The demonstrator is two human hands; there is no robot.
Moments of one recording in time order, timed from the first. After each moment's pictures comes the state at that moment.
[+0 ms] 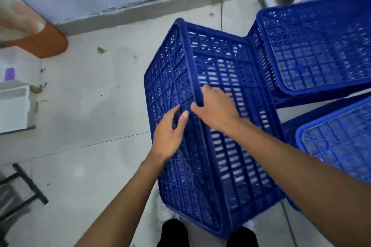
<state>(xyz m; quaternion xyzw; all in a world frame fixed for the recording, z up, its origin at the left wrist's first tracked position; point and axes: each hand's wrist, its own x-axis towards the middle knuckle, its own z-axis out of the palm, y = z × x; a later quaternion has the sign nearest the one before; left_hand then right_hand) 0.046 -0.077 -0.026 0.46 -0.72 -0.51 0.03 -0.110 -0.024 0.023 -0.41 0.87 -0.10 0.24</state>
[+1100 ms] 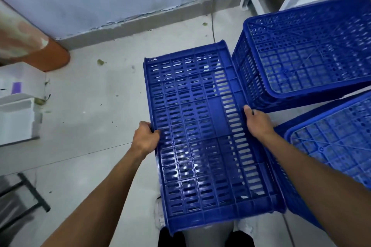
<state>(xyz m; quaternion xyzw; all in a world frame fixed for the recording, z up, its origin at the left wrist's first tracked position) 0.046 -0.107 -0.029 0.60 -0.67 -0.43 -0.11 -0.204 0.098 -0.035 -0.09 0.90 -0.22 0.36</state>
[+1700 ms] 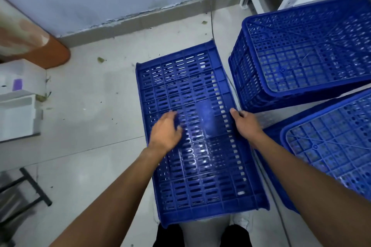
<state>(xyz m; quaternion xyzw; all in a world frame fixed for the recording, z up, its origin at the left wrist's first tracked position) 0.004 -0.063 -0.011 0.44 -0.83 -0.30 -0.12 -0.184 0.095 -0.034 -0.06 0.84 -0.34 0.42</state>
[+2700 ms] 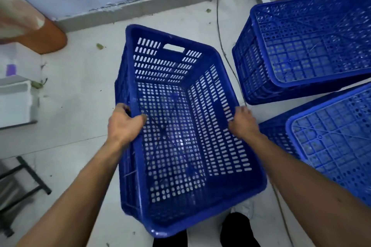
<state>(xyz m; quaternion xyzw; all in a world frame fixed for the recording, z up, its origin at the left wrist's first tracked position) 0.096 -0.122 0.028 0.65 -0.65 -0.39 0.03 -0.148 0.087 -0.080 -0.25 0.91 -0.02 0.34</state>
